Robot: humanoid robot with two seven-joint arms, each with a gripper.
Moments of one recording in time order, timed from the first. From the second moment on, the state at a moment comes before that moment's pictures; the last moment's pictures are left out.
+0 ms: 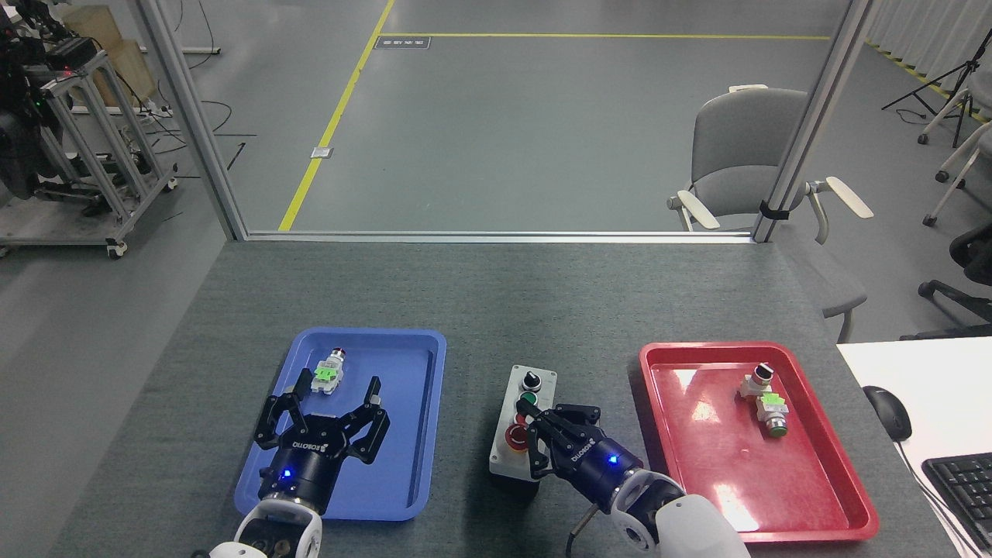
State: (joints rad) left arm -0.21 0.27 -0.42 -1.35 -1.12 0.19 0.32; right arm -0.42 -0.09 0.53 -0.94 1.29 -0.38 -0.21
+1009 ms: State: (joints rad) left arm -0.18 0.32 -0.28 -1.31 -1.13 0.02 0.35; right arm -0.42 -0.06 0.57 -0.87 1.29 -0.38 -0.20
